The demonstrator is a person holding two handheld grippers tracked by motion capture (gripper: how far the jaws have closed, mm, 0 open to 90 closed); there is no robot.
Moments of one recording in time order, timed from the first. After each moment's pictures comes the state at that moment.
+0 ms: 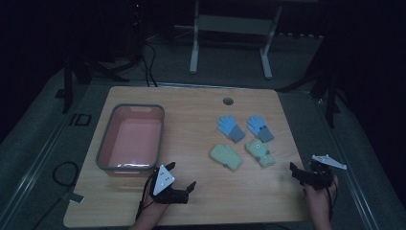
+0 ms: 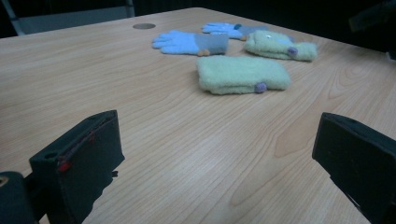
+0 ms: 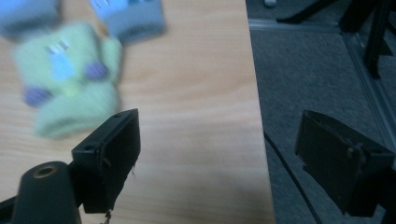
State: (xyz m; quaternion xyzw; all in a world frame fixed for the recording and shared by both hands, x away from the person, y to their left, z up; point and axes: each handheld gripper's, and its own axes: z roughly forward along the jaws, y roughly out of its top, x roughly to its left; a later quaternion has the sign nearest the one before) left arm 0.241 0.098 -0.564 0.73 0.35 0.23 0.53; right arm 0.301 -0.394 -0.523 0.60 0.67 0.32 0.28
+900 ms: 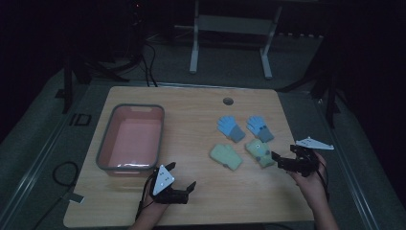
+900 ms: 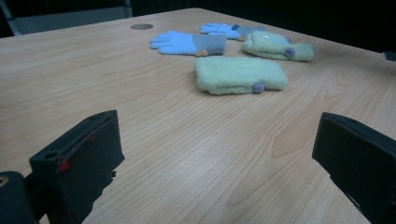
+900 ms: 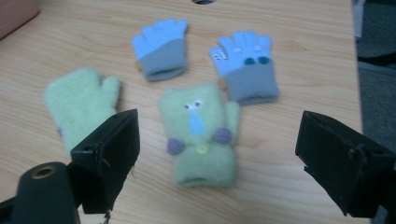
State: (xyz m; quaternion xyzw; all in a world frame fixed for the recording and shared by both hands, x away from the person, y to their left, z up) left arm 0.241 0.098 -0.564 0.73 0.35 0.23 0.54; right arm 0.322 -0.335 -0.471 0.49 0.75 0.38 0.23
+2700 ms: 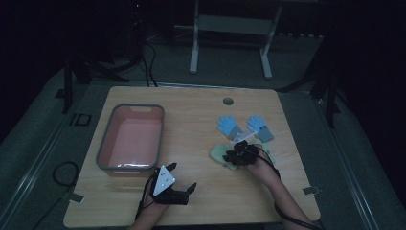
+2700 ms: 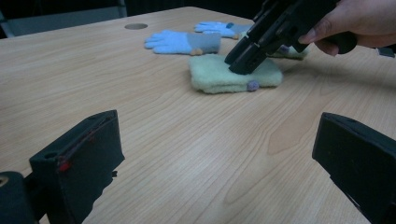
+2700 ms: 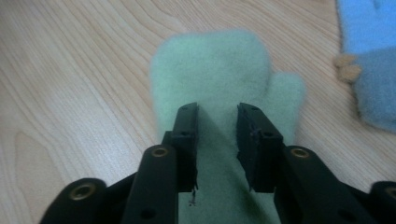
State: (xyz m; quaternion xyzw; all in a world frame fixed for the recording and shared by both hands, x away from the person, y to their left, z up) left arm 0.240 0.097 -0.564 0.74 0.34 0.23 0.54; right arm 0.388 -0.195 -0.536 0.29 0.90 0.31 0.08
